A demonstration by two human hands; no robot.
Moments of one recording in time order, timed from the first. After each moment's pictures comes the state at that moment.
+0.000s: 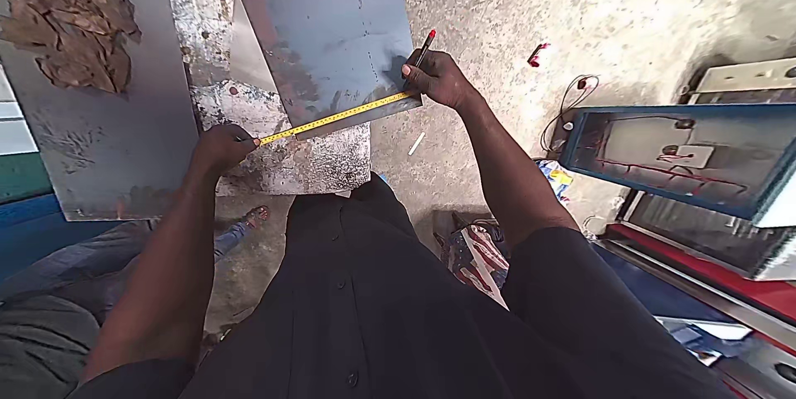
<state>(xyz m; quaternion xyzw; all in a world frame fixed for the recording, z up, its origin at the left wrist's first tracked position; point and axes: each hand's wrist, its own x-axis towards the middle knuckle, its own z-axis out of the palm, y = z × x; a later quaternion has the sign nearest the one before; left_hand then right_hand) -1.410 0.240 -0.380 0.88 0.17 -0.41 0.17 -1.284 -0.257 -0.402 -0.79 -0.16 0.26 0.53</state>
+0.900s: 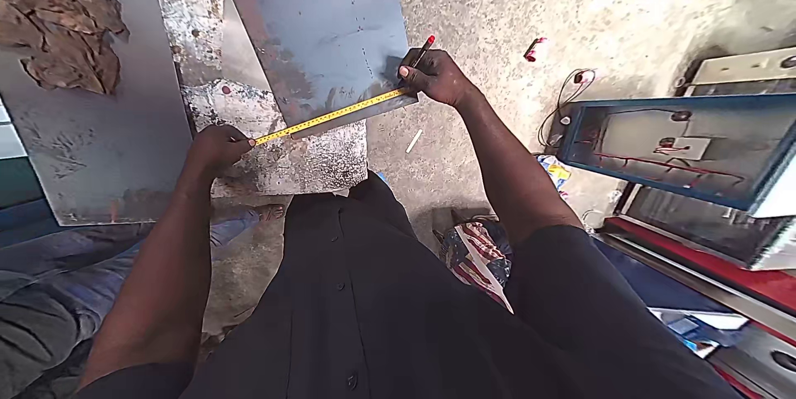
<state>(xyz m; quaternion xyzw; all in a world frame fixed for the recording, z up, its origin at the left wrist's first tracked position) -1.415 0.248 -0.391 0.89 0.13 -0.40 0.18 -1.287 -0.264 -0.407 -0.77 -0.18 0.28 0.55</state>
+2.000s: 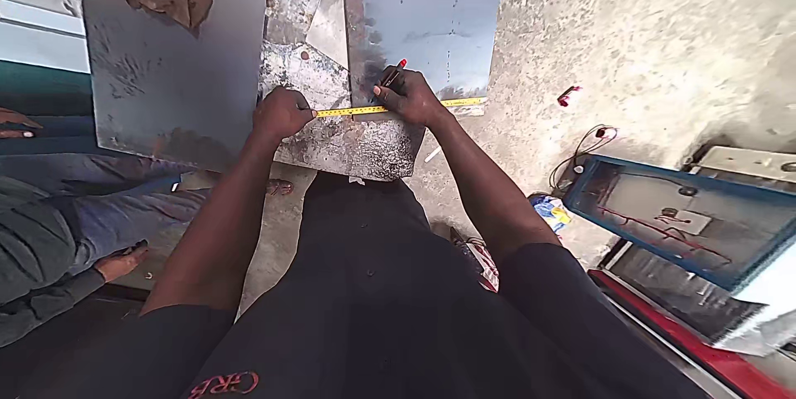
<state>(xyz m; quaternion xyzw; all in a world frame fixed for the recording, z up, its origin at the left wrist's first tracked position) -1.422 0.241 -0.384 0.90 0.14 -0.38 0.18 -1.324 -0.071 -0.417 -0.75 -0.25 0.31 0.52</state>
